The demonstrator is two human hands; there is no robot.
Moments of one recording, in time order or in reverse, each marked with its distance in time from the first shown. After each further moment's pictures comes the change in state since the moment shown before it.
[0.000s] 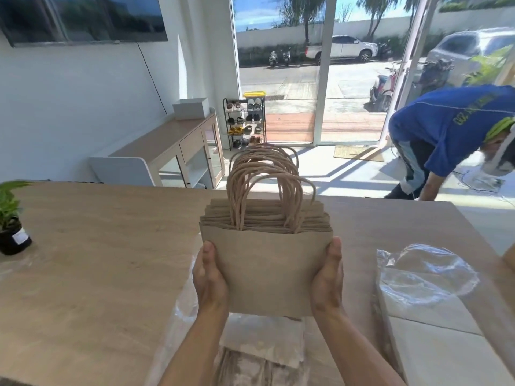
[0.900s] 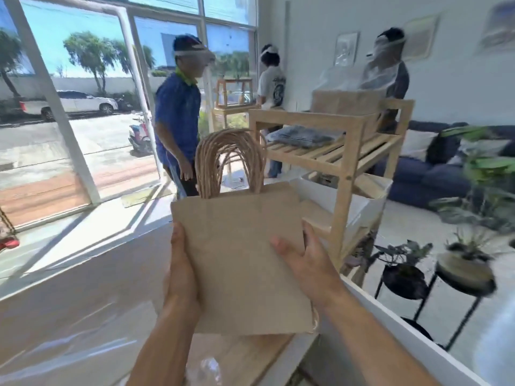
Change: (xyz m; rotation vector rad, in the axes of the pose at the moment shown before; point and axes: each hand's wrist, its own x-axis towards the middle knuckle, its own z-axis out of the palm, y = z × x) left_hand -0.131 0.072 0.083 0.115 -0.923 -0.485; right_hand -0.171 -0.155 -0.120 -0.320 0.456 -0.207
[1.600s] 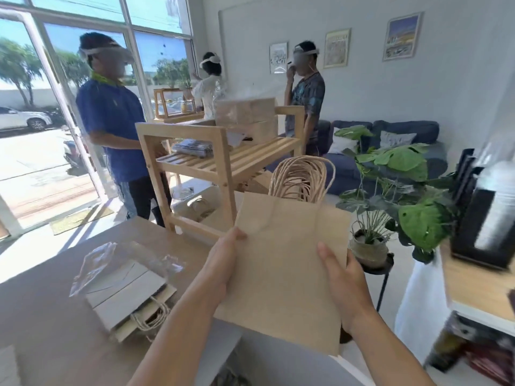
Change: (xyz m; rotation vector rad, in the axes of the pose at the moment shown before) left_hand -0.131 -0.077 0.248 0.387 -0.504 -0.152; right_hand -0.077 -0.010 -0.278 0.118 0.544 0.110
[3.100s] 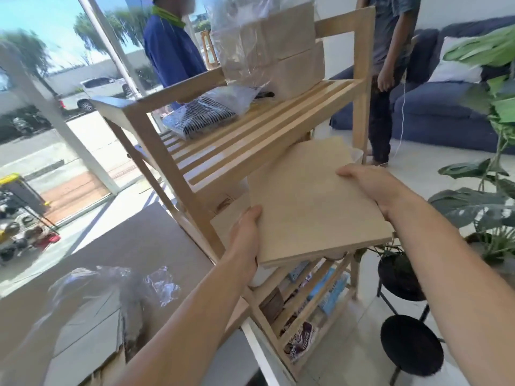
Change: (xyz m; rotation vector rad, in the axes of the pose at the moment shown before) left_hand 0.275 0.011 0.099 -0.113 0.334 -0.039; right_hand 0.415 0.022 0.035 -0.108 -0.404 0.319
